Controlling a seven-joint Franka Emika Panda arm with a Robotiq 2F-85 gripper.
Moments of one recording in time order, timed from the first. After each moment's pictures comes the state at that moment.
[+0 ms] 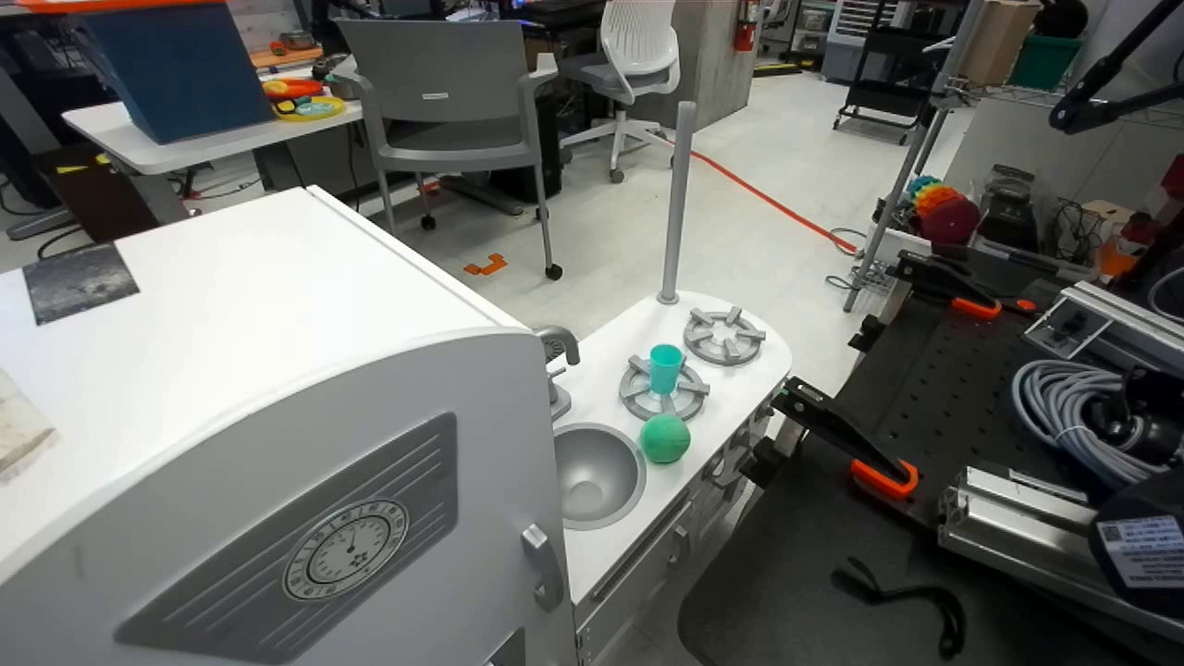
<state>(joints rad) -0.05 -0.75 0.07 -2.55 -0.15 1.98 0.06</state>
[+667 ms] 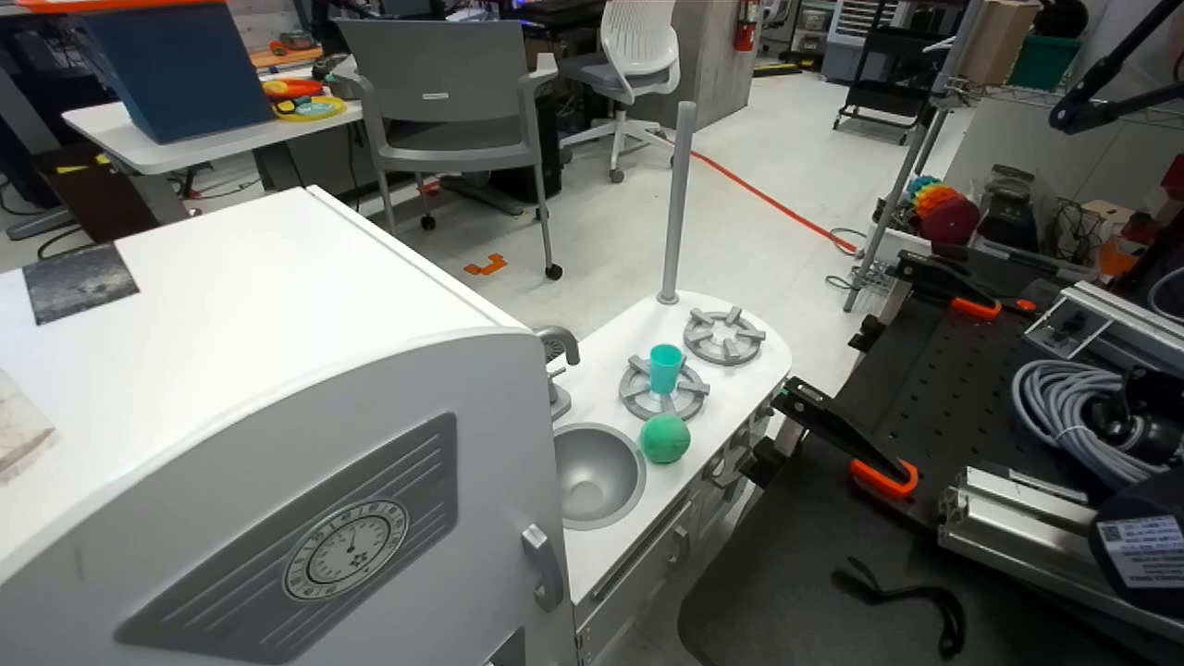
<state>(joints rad) -0.05 -0.74 0.07 -2.55 -0.15 1.99 0.07</state>
